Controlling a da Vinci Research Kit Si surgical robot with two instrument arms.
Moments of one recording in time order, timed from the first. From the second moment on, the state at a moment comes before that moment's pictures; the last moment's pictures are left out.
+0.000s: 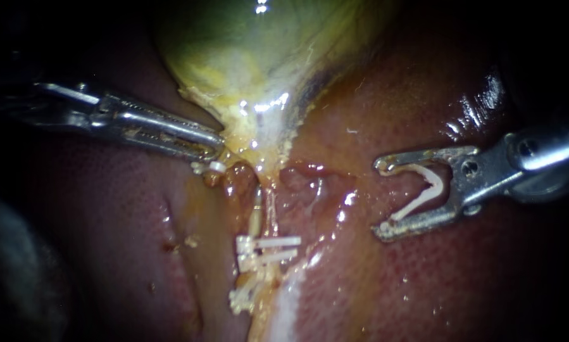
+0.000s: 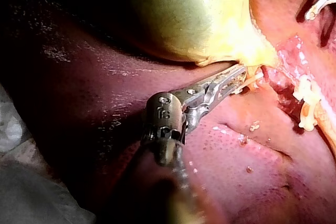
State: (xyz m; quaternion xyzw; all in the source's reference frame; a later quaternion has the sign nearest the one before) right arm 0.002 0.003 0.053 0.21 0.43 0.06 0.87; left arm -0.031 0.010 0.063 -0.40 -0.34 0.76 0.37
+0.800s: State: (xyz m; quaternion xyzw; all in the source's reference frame) right arm 0.005 0.003 0.050 0.21 0.45 0.07 0.87; left arm -0.027 0.014 0.056 -0.40 -0.32 0.76 0.39
